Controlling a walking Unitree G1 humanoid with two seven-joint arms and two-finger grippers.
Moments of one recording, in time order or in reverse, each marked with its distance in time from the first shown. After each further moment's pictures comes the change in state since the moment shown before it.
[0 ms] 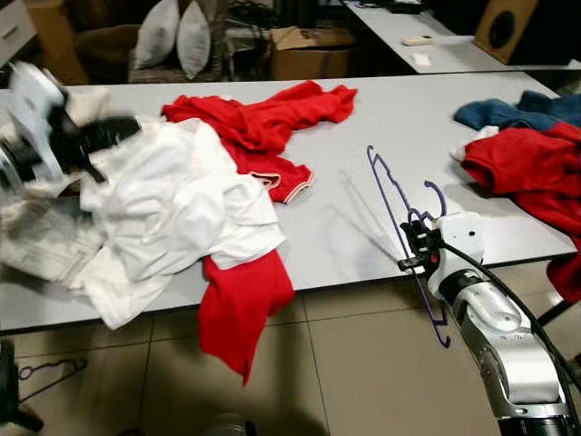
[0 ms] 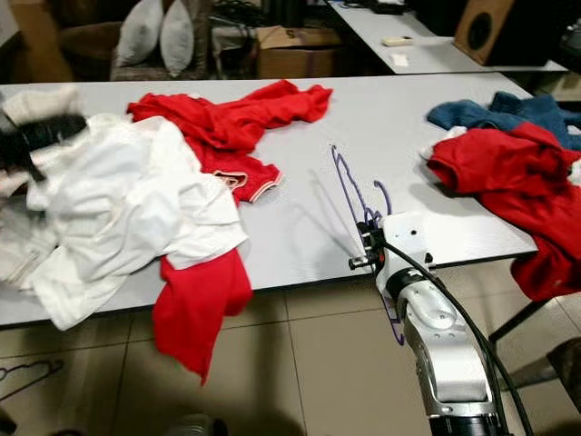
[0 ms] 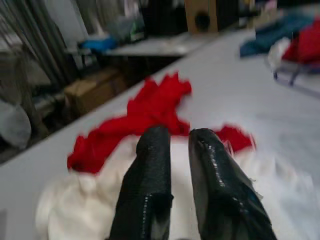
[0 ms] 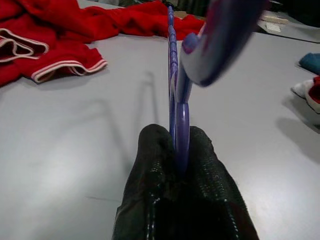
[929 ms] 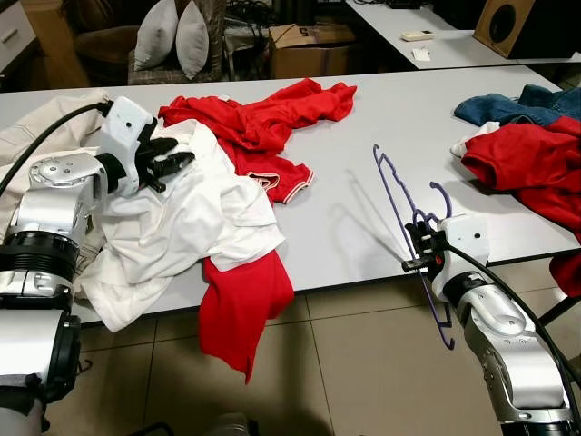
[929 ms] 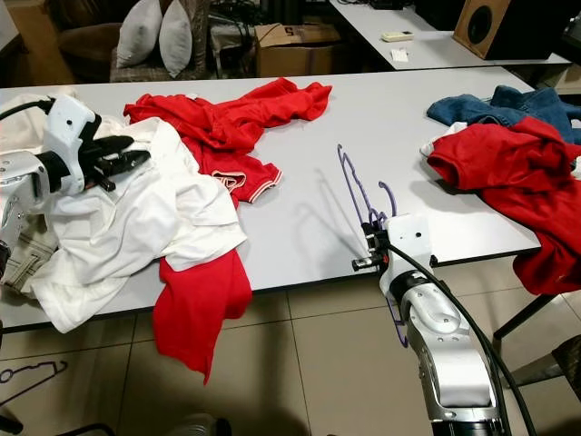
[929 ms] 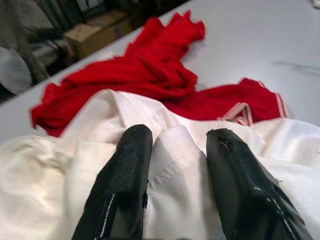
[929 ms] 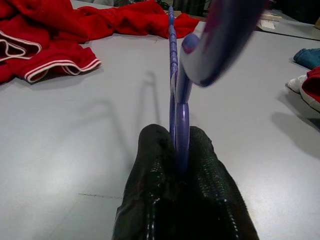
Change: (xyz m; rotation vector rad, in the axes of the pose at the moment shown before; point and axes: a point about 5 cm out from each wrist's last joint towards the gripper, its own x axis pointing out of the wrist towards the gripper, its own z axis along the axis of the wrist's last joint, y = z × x) left arm 0.061 -0.028 -0.045 -0.011 0.223 0.077; right arm -0.004 -0.002 0.000 0.000 -0.004 -0.020
